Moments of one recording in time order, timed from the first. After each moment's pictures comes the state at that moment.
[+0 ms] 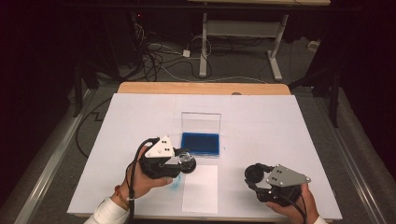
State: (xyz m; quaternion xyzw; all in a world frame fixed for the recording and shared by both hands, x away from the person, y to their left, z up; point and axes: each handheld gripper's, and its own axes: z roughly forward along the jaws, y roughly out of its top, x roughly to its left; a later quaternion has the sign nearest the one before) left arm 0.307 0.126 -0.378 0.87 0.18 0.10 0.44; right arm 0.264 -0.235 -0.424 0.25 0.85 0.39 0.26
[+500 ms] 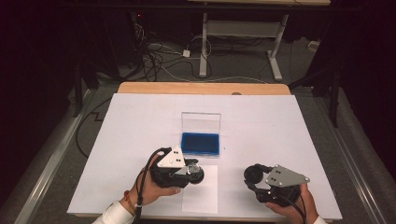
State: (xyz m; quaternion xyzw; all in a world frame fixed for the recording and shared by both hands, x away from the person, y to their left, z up) left arm 0.301 0.102 -0.402 0.89 0.16 0.07 0.43; right arm 0.264 -0.234 -0.425 0.25 0.85 0.39 0.25
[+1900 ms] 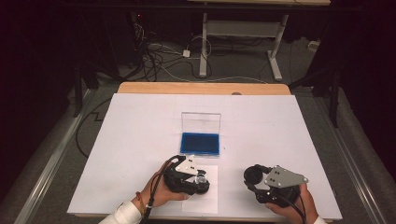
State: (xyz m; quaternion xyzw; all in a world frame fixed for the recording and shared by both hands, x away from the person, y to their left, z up) left arm 0.312 0.079 -0.444 0.91 0.14 0.02 0.38; right arm 0.264 -0.233 -0.427 0.24 0.86 0.38 0.25
